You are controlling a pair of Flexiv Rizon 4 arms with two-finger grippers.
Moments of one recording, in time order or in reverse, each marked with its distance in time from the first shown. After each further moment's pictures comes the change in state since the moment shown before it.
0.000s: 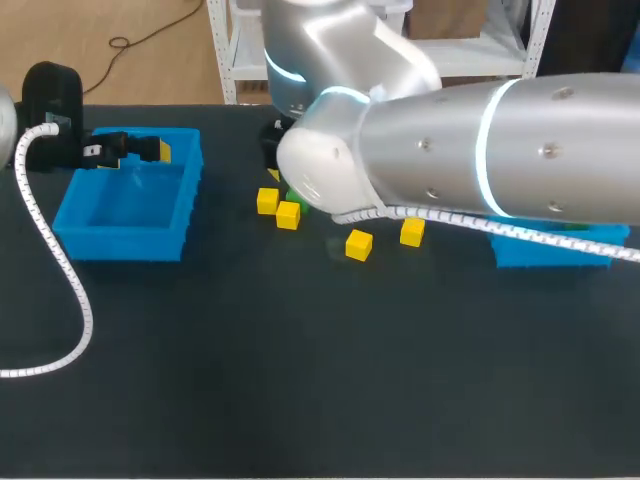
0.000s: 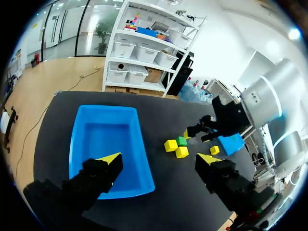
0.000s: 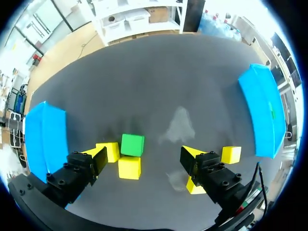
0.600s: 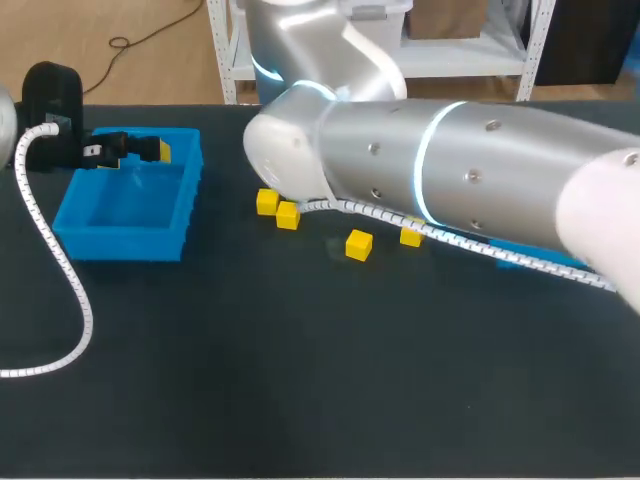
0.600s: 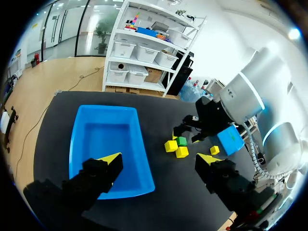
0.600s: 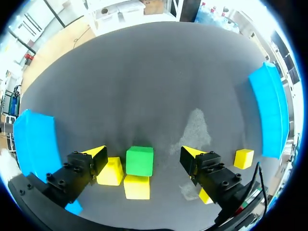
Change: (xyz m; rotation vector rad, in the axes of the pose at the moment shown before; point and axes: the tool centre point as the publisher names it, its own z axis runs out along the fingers) left arm 0.000 0.000 0.000 0.000 0.000 0.000; right arm -0.007 0.012 0.038 0.052 0.068 0.031
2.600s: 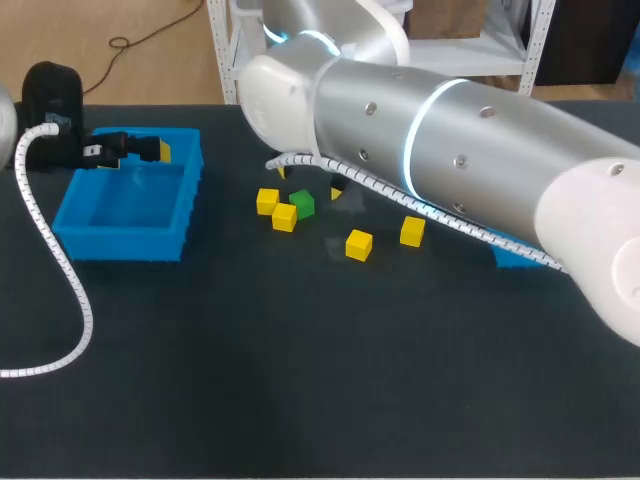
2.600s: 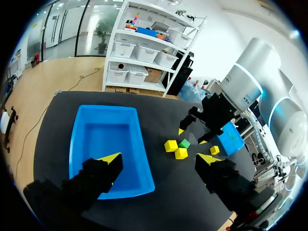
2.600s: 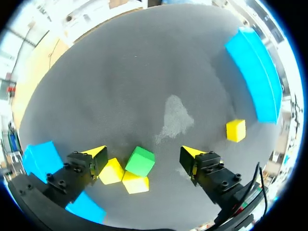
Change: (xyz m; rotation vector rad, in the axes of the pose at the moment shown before) left arm 0.000 0.000 0.000 0.000 0.000 0.000; right arm 0.001 -0.011 -0.019 0.051 0.117 0.325
